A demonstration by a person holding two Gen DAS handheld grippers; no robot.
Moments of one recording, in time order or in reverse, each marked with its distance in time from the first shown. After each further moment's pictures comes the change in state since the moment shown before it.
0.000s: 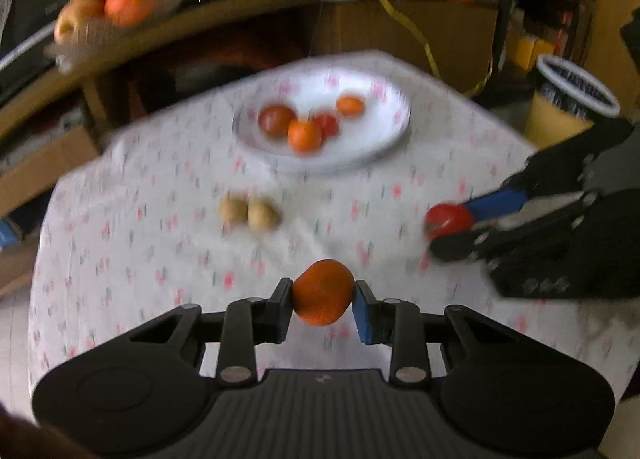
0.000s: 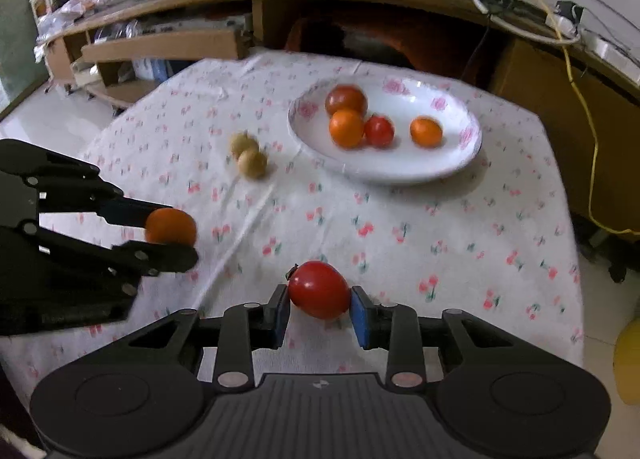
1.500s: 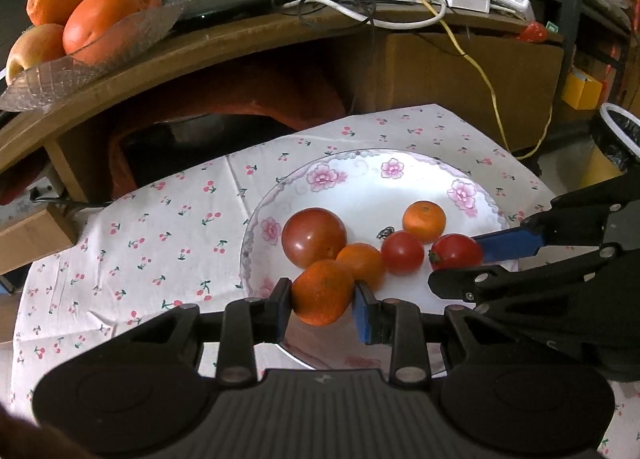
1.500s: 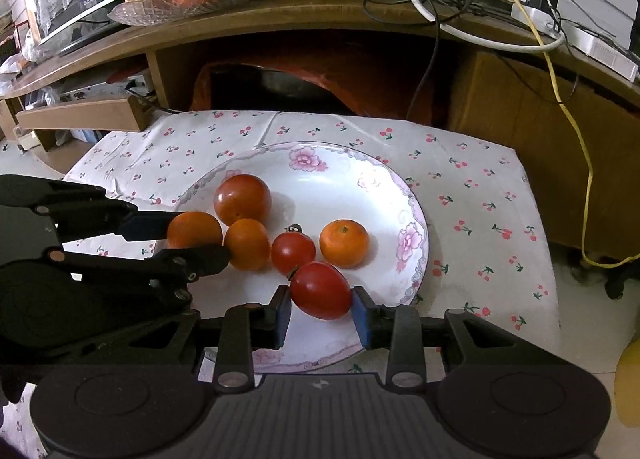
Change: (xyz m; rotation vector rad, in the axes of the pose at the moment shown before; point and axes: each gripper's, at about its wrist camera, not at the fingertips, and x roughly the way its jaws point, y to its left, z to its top) left arm 0.107 0.029 0.101 -0.041 -0.030 0.069; right arm 0.072 -0.071 0.085 0.118 -0.034 -0.059
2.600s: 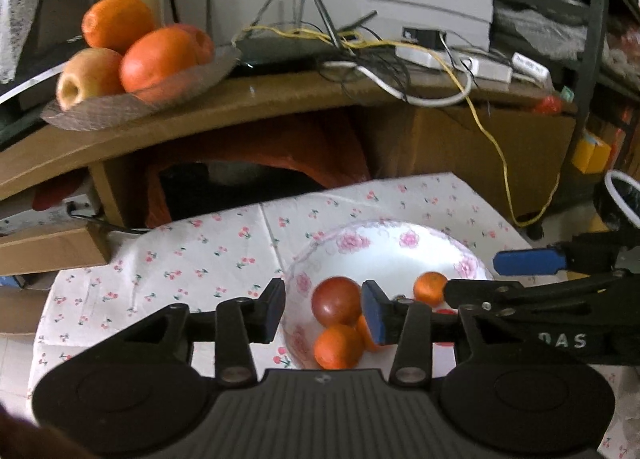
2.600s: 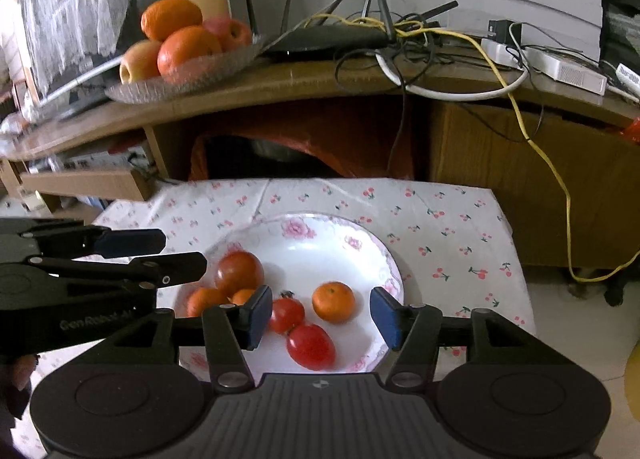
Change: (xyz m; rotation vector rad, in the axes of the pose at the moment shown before) left arm -0.040 0.023 0.016 -0.120 -0.127 0.014; right arm -0.034 -0.016 0.011 0.097 -0.162 0.021
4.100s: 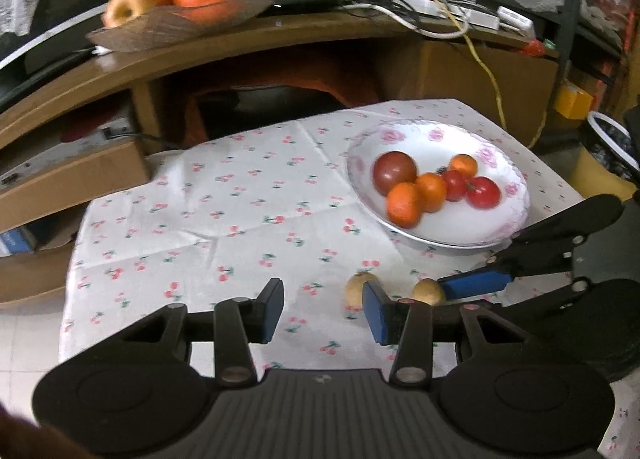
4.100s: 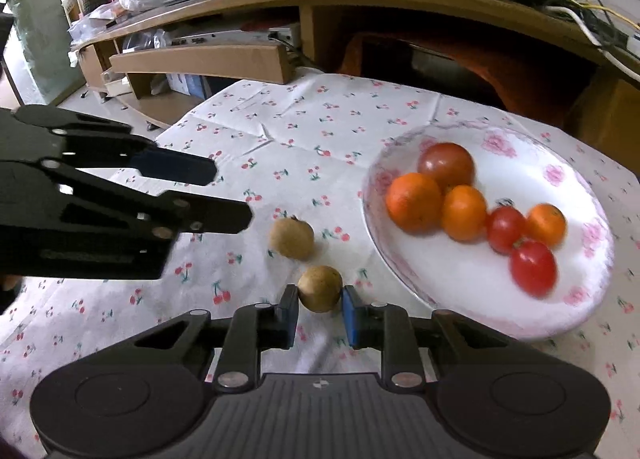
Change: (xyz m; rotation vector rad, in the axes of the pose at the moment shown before) left arm -0.033 0.065 -0.071 0.074 0.117 -0.072; right arm 0.026 0.102 -0.059 -0.245 0.203 0.200
